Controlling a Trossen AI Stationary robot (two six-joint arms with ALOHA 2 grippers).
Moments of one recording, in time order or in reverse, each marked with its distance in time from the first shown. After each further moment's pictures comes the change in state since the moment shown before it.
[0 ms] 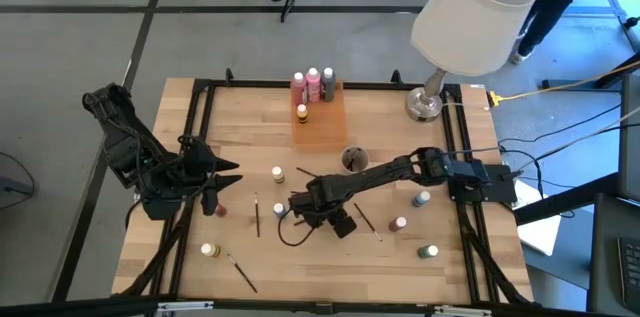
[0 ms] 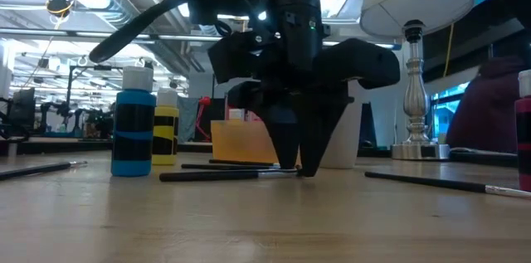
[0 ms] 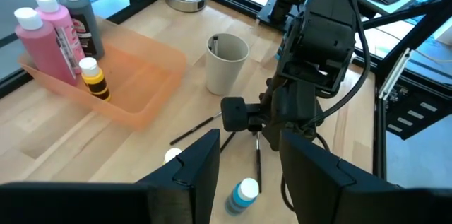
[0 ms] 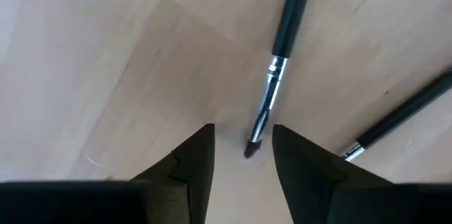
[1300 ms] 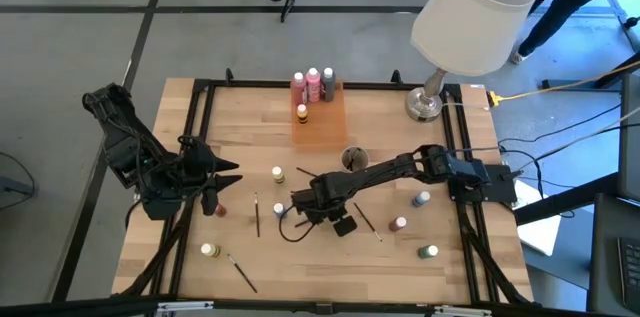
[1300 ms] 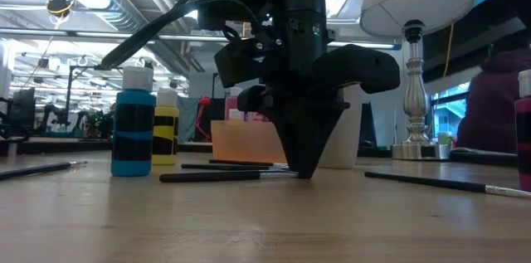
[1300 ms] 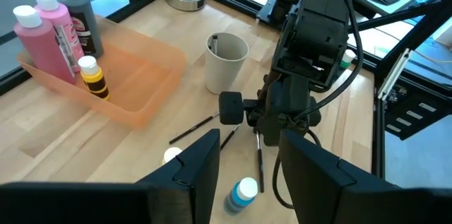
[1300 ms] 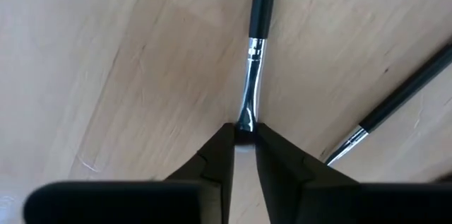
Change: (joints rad) left arm 0.000 0.000 0.000 0.000 0.003 -0.005; right arm -0.008 -0.013 -0.090 0.046 -0.007 0.065
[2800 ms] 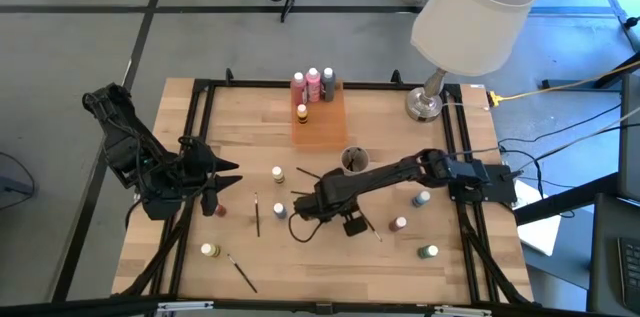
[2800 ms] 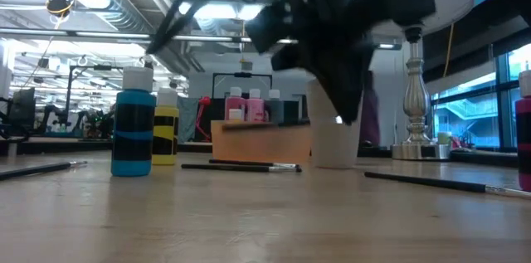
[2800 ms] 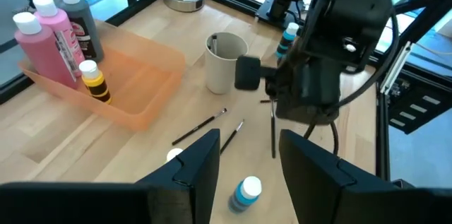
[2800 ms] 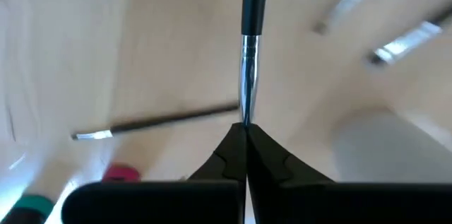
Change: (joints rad) left arm 0.000 0.000 0.000 0.000 0.004 0.035; right arm 0.044 -0.007 0.228 -0.439 0.087 0.185
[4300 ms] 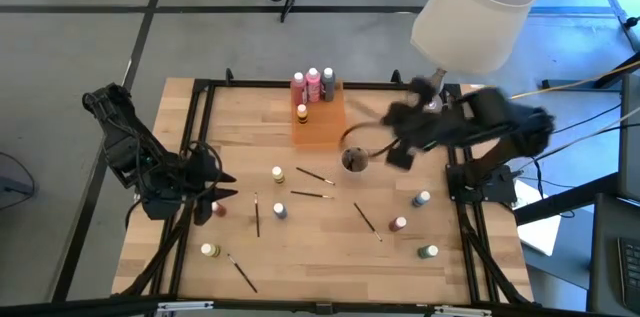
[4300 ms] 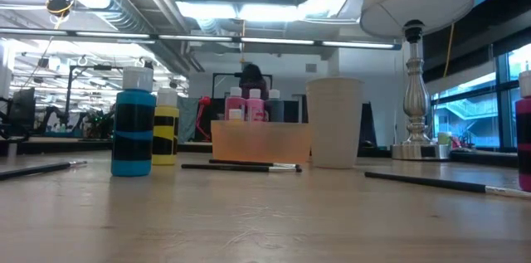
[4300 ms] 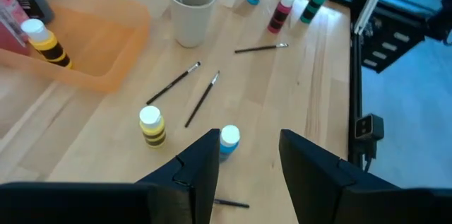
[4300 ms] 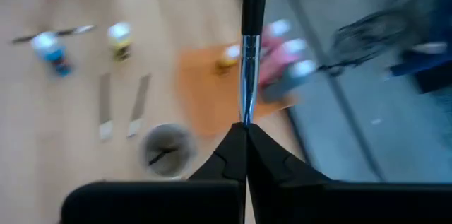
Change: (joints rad) left arm 0.000 -0.003 0.000 0.000 0.208 0.056; right arm -0.012 -0.750 0.100 -0.014 0.574 0.368
